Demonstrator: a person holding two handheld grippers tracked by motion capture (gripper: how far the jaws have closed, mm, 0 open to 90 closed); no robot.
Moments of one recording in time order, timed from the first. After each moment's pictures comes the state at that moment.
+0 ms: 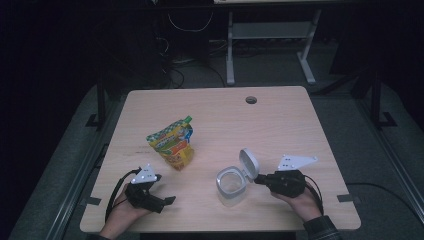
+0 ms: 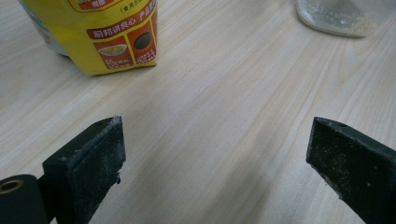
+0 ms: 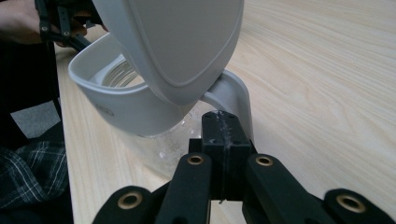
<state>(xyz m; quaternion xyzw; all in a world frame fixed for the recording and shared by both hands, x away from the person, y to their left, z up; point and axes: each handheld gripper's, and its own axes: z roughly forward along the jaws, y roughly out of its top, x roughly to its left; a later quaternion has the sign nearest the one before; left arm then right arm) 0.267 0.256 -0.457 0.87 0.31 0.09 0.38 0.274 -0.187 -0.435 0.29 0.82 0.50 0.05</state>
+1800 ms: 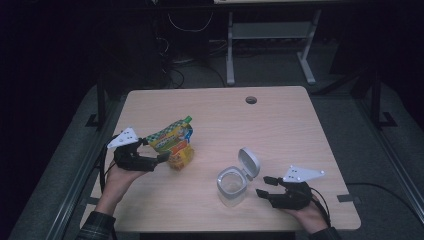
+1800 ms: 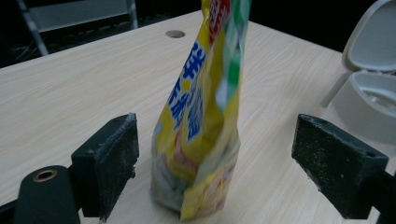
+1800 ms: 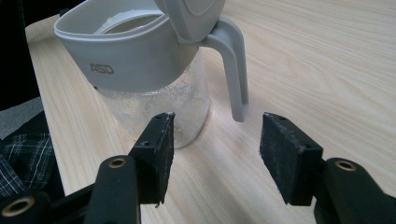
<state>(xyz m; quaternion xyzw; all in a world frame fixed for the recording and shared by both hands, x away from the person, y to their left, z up) 0.329 0.271 -0.381 0.79 0.30 0.14 0.52 0.246 -0.198 -0.448 0.33 0.81 0.48 0.08</state>
